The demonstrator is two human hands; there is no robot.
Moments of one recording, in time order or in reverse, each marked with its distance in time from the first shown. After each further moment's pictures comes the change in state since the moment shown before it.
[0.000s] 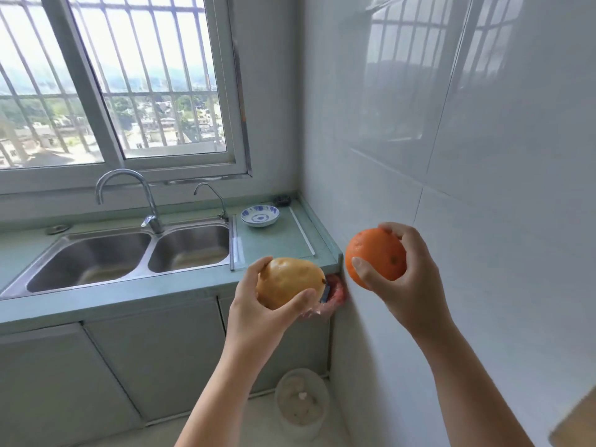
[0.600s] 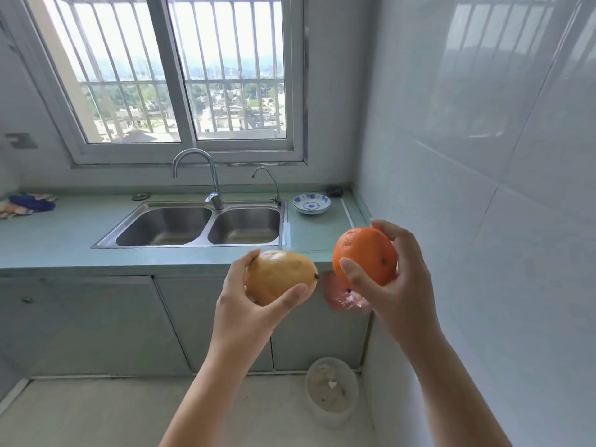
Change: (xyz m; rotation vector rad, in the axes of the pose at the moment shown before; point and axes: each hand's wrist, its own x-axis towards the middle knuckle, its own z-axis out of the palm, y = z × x) left_hand -0.035 -0.003 -0.053 0.066 0.265 -0.010; right_hand -0.022 -0.032 0.045 0.242 -0.154 -0.055
